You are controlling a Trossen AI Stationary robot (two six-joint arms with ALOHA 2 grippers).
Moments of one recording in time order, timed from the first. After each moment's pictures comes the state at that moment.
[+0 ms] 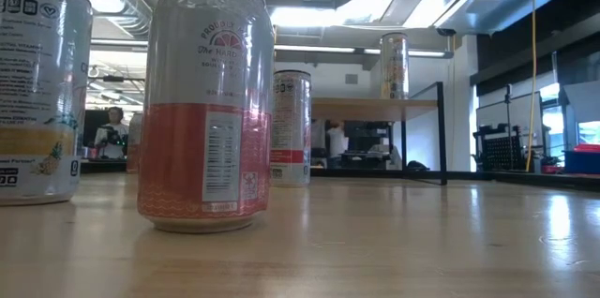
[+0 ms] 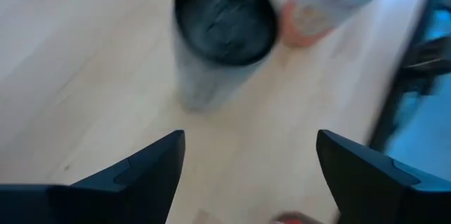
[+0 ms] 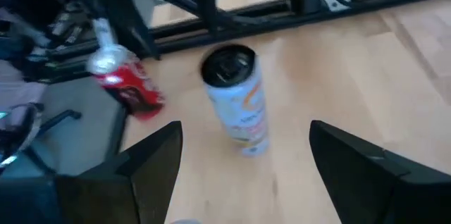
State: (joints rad) left arm -1.06 1.36 1.07 -1.07 -0.58 -1.66; right arm 0.27 1.97 1.67 -0.24 0.13 0.36
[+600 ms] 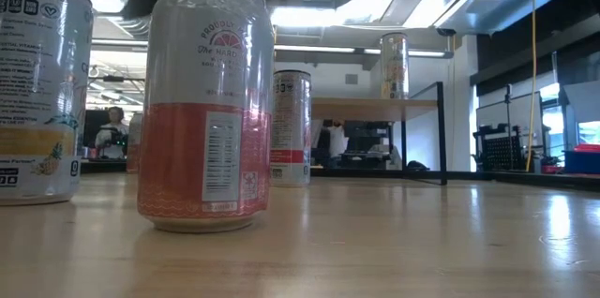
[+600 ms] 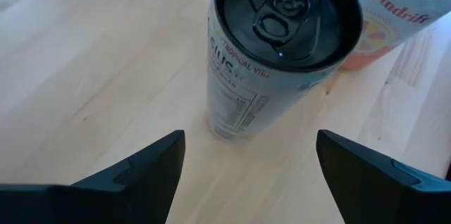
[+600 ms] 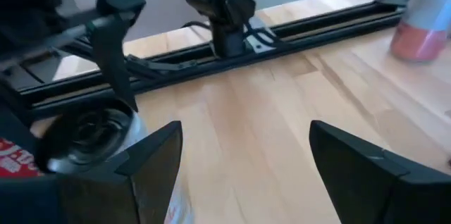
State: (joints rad) left arm -1.06 1.47 0.99 -1.05 -0.70 -1.75; right arm 0.20 2.18 1.67 0.12 0.34 0.31
